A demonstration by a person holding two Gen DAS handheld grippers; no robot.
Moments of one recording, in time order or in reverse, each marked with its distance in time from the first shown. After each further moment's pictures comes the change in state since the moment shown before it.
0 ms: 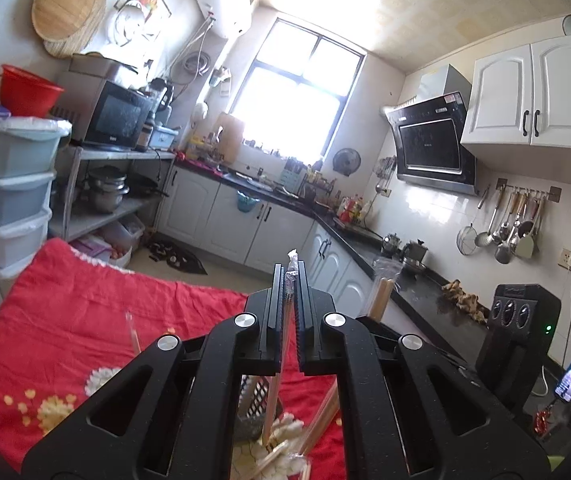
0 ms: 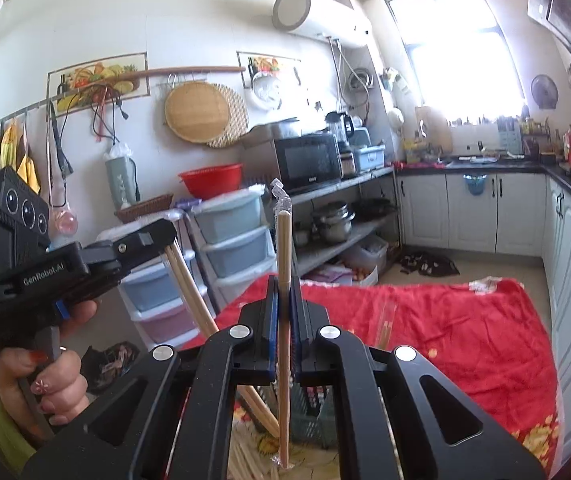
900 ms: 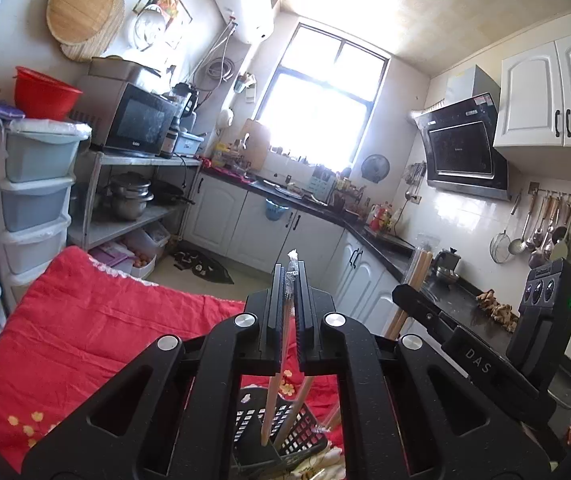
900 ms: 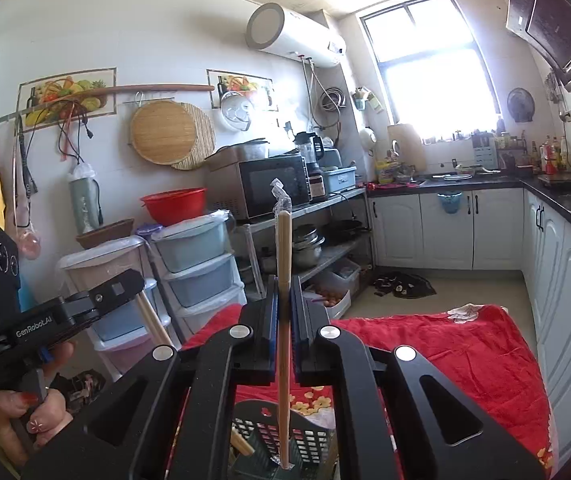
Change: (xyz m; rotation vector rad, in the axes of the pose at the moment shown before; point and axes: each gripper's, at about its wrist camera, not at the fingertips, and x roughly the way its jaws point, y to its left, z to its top) left arm 0.044 0.028 -0.006 -0.002 -0.019 0.093; right arm 0.052 -0.037 0.016 0.010 -0.076 -0.110
